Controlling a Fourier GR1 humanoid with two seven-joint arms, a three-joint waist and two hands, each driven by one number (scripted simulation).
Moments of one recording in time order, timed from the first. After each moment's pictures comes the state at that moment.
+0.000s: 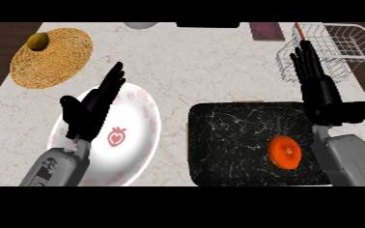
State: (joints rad) left arm -0.23 0.32 -0.30 -1.51 0.23 0.19 0.15; right arm -0.29 -0.40 0.15 -1.37 -0.34 -0.19 -0.24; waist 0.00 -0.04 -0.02
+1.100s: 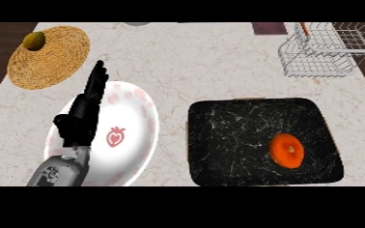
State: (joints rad) left arm -0.17 0.27 -0.26 -1.55 0.09 0.37 0.04; right arm -0.11 -0.76 -0.20 -1.19 -1.04 0.96 -0.09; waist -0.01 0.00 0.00
